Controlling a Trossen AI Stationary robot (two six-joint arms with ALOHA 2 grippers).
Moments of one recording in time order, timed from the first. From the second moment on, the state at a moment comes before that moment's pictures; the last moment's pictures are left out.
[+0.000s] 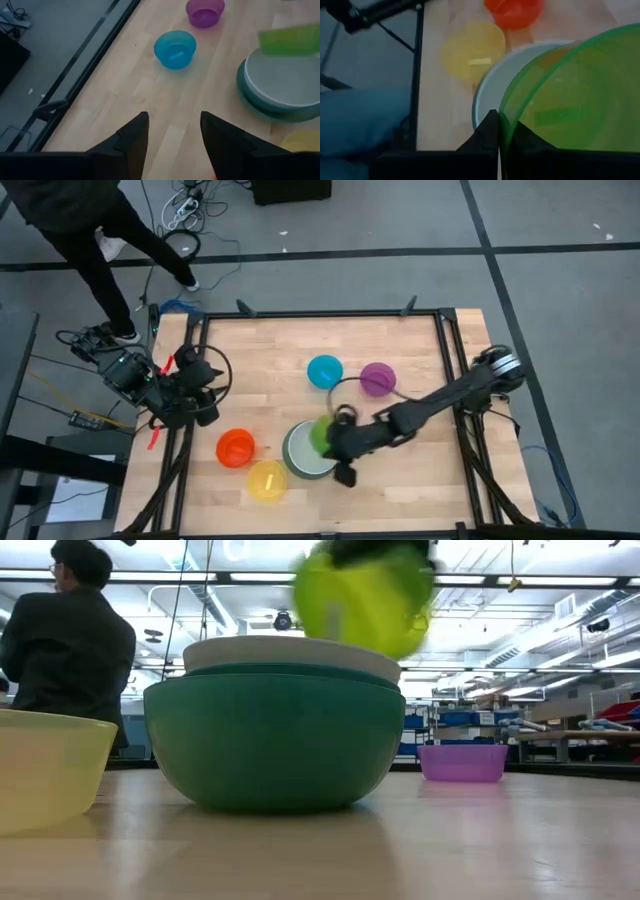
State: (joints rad) left arm -0.62 1.01 1.34 -1.49 -0.77 -0.84; right arm 0.41 1.77 1.35 -0.32 0.15 0.59
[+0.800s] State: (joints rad) left arm -0.67 1.02 1.24 -1.50 -0.40 -0.84; right arm 0.41 1.89 1.77 -1.10 0.34 0.60
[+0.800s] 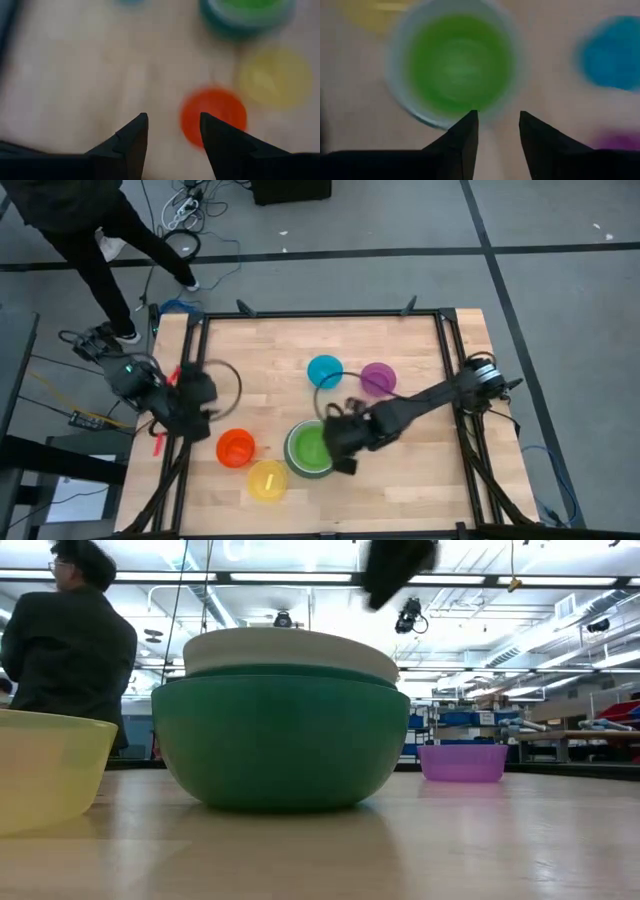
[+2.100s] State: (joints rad) left arm -0.87 1.48 0.77 -0.77 -0.18 -0.73; right arm 0.57 1.70 1.55 -1.36 0.64 1.11
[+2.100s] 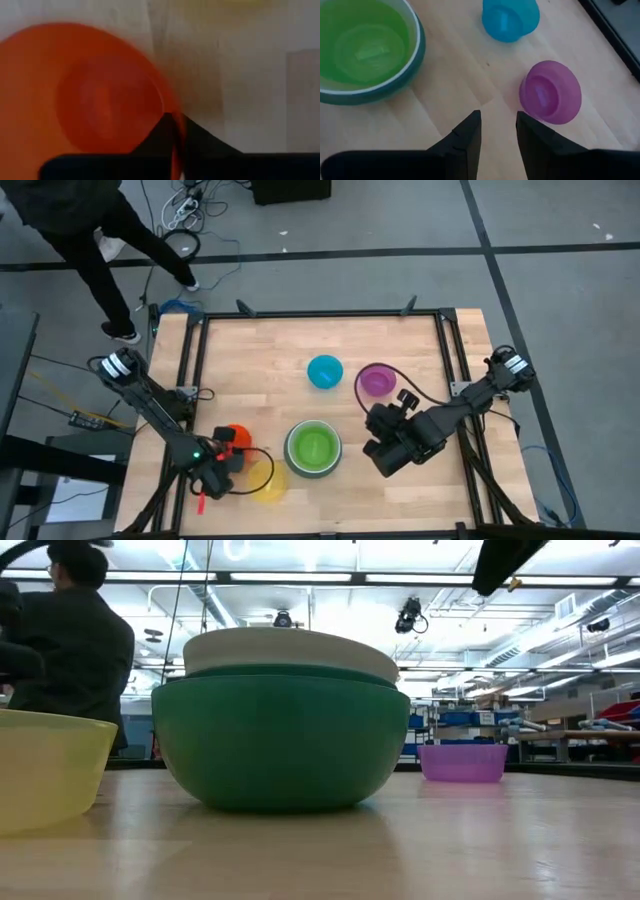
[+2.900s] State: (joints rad) left arm -0.55 1.41 1.21 -0.65 -0.38 0.02; right arm 0.47 1.70 1.55 -1.37 0.72 1.10
